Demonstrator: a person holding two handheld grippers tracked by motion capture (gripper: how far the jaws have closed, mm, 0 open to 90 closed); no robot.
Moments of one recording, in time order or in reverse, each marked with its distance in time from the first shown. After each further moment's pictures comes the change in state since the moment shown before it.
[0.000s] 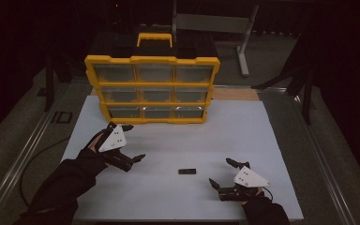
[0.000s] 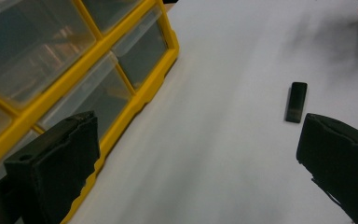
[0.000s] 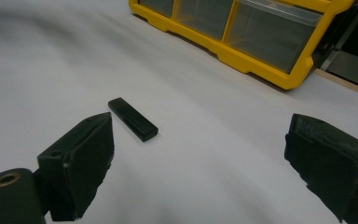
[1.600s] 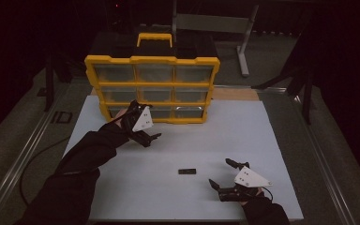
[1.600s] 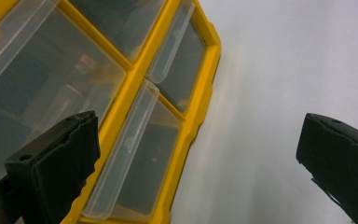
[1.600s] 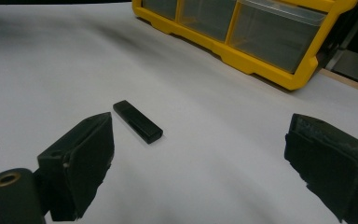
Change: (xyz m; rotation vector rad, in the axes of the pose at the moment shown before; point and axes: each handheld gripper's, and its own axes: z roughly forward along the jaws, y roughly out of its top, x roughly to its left) left arm 0.042 0.029 0.080 0.085 0.077 0.248; right arm 0.000 0.000 0.000 -0.009 0.015 0.019
